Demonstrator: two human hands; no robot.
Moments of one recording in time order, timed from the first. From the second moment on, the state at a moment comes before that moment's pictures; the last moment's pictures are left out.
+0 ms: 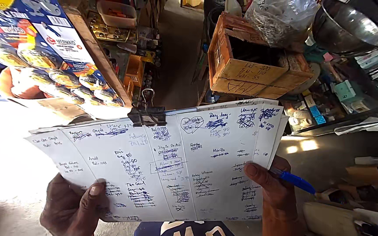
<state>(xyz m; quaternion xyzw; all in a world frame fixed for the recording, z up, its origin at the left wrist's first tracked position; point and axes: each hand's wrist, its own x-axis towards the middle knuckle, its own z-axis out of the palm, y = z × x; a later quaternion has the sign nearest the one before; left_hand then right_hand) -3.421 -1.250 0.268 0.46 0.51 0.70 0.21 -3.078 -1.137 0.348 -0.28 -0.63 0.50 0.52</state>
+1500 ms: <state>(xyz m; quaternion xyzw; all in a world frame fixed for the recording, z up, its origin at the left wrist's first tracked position) -3.318 -1.207 0.293 0.53 0.39 0.68 0.31 -2.975 -1.179 0.337 -0.44 -0.53 0.38 0.62</state>
